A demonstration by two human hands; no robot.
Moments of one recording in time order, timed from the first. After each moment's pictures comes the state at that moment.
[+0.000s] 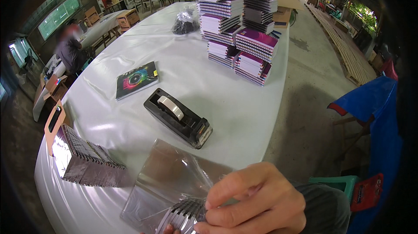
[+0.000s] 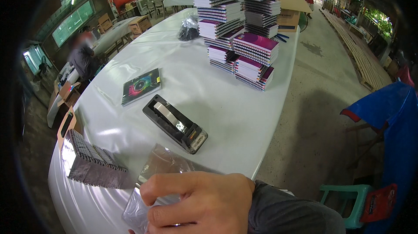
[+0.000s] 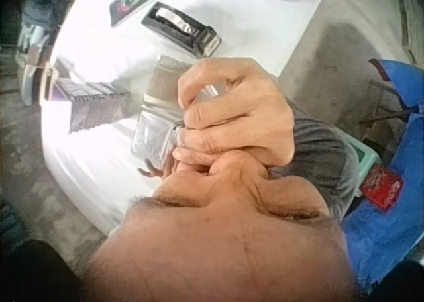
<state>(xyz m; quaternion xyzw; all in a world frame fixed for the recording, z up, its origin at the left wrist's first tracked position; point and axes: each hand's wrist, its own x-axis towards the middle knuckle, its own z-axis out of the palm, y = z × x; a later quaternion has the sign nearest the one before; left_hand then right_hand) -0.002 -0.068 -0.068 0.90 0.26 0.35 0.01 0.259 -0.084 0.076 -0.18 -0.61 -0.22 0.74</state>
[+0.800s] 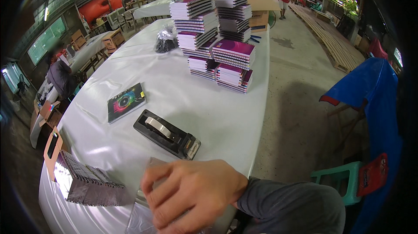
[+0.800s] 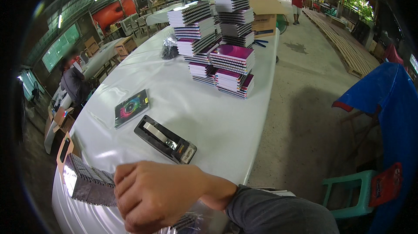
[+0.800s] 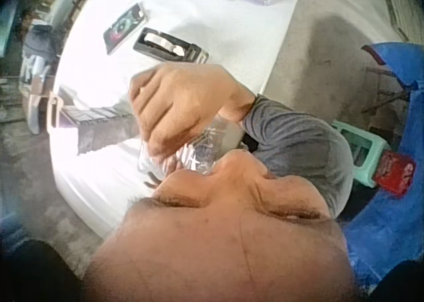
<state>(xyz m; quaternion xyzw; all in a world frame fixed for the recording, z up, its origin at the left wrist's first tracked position) -0.011 -0.069 -0.069 0.90 0.28 0.33 -0.02 0.285 -0.050 0.071 -0.12 -0.78 -0.06 0.61</state>
